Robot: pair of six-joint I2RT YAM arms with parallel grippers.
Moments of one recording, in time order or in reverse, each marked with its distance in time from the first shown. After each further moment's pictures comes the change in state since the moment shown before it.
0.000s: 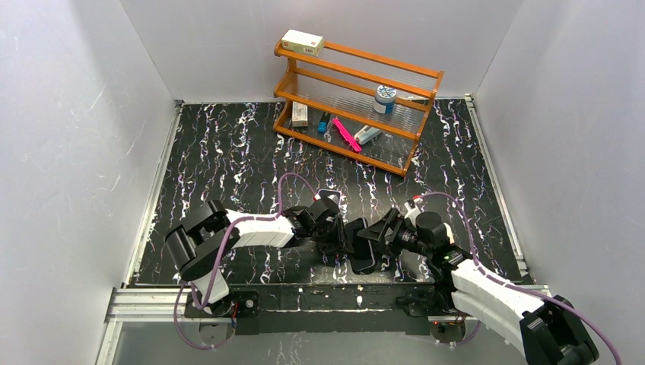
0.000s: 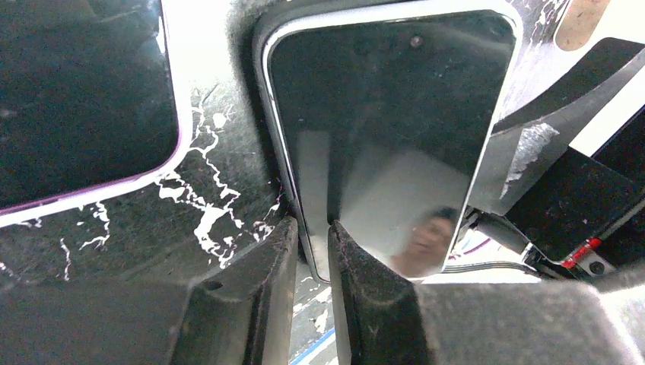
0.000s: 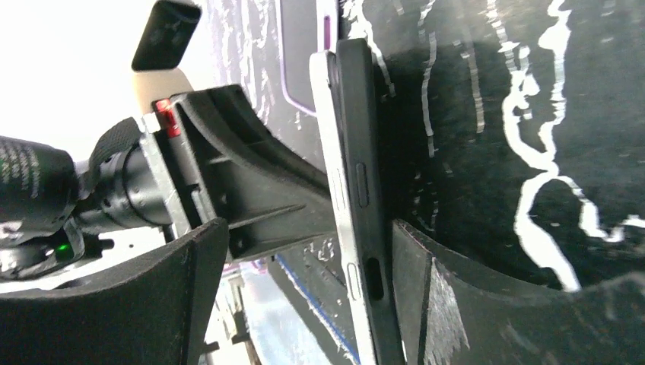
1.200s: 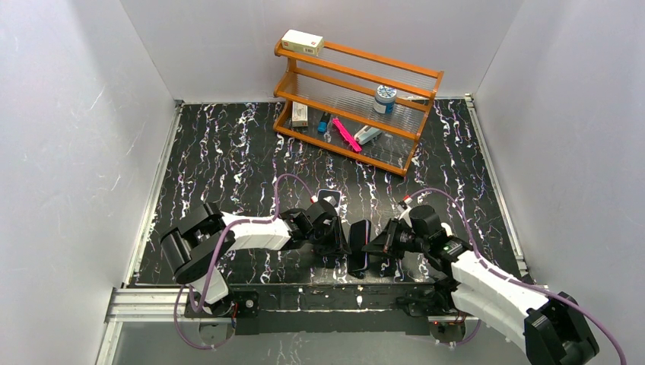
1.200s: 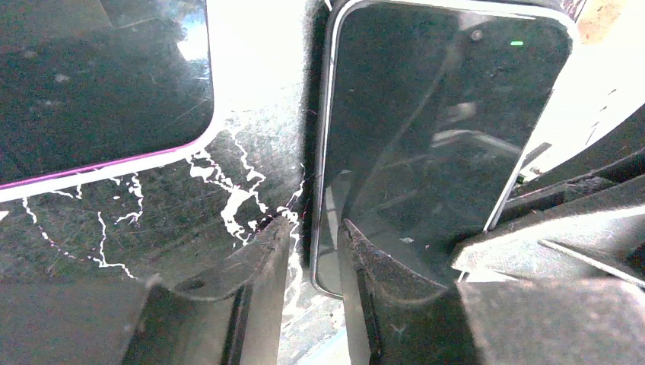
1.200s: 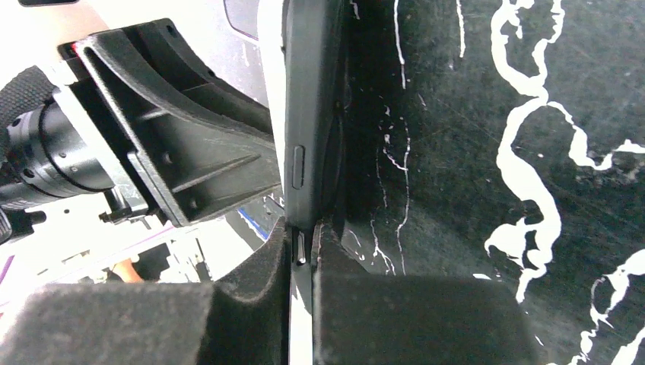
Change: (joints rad) left arm -0.008 -0.041 -0.034 -0.021 -0.034 0.023; right arm 0.023 0.044 0.132 -0.291 -0.103 -0.139
